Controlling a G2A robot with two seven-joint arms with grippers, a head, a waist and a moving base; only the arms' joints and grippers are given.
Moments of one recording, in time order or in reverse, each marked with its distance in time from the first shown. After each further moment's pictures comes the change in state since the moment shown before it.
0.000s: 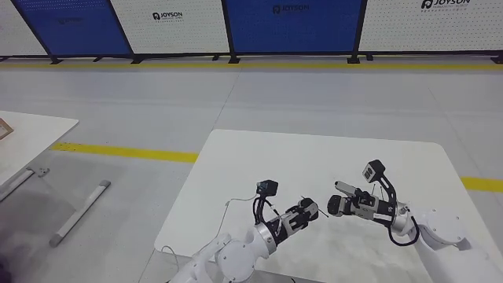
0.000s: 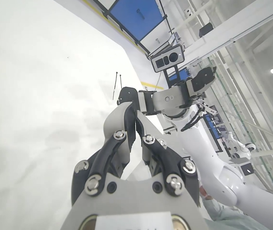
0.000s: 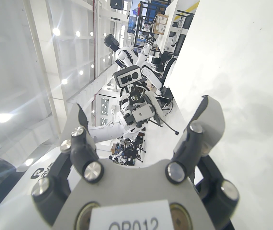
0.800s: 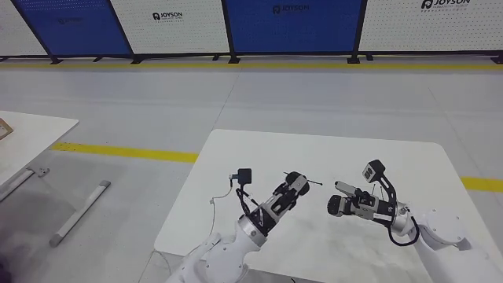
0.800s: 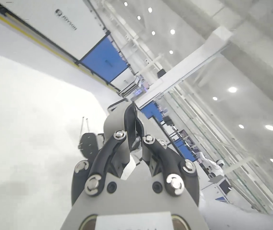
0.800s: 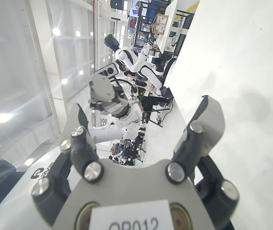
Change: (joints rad) left arm 0.083 0.003 -0.086 -0.138 -0.062 -0.277 0.249; right arm 0.000 0.000 0.000 0.000 0.000 0.000 0.000
